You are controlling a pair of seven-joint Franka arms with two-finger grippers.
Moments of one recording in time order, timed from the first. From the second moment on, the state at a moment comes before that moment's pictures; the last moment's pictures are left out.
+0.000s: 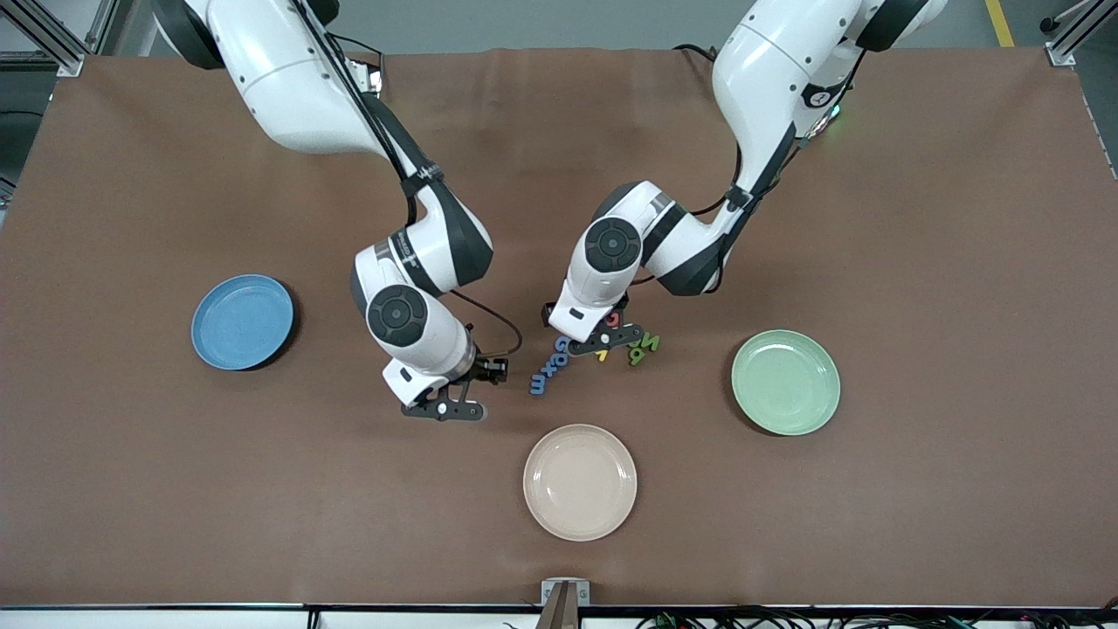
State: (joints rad) left arm -0.60 0.74 -0.19 -1.53 -0.01 2.27 -0.98; right arm 0.52 0.80 -0.01 -1.33 0.13 2.18 0.52
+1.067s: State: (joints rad) left arm -0.60 0.81 -0.18 -1.53 0.02 2.28 -0.98; right arm 0.65 1.01 -0.05 -1.16 0.09 2.28 0.72
